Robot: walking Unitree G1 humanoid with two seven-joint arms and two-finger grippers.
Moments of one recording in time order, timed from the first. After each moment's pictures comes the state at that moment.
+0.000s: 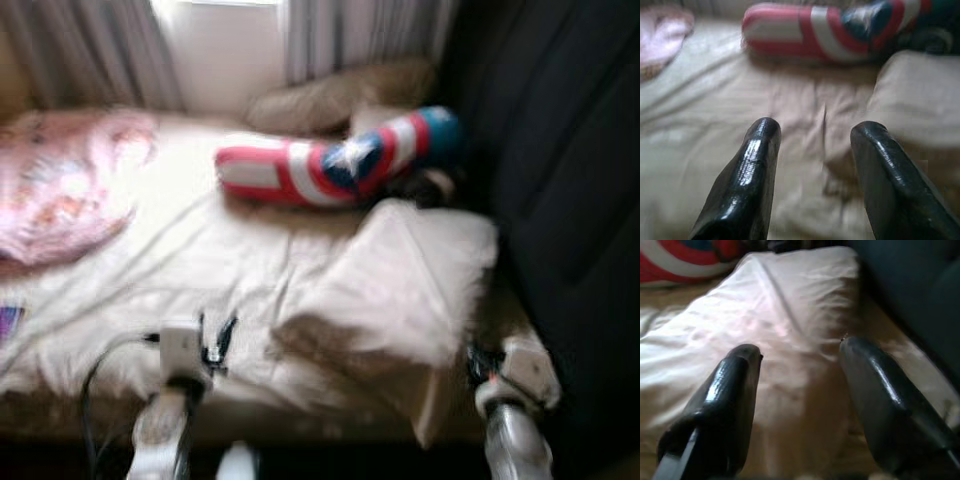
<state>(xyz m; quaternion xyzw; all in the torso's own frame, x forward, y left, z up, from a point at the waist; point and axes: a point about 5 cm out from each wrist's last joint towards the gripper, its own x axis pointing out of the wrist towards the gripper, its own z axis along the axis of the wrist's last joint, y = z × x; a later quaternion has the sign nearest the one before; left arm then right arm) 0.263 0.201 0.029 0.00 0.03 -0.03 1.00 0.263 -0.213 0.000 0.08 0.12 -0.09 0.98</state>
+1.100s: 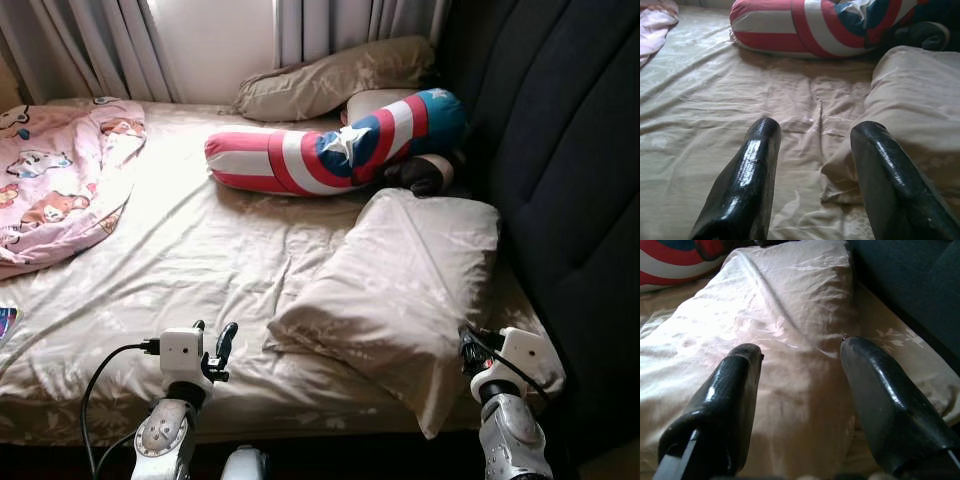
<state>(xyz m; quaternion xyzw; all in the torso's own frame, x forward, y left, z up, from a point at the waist) 0.268 0.202 0.034 0.00 0.02 -0.03 1.00 0.274 -0.213 0.006 0.10 0.12 -0.11 0.98</state>
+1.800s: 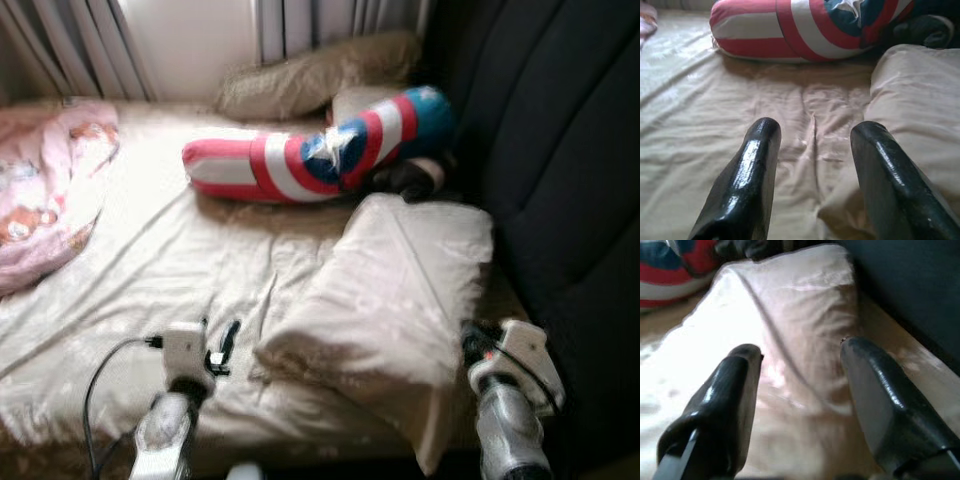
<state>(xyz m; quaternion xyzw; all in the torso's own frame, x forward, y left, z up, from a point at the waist) 0.270 0.208 0.038 0.00 0.02 -0.02 1.00 0.290 -0.204 0.017 0.11 0.10 -0.10 0.98</state>
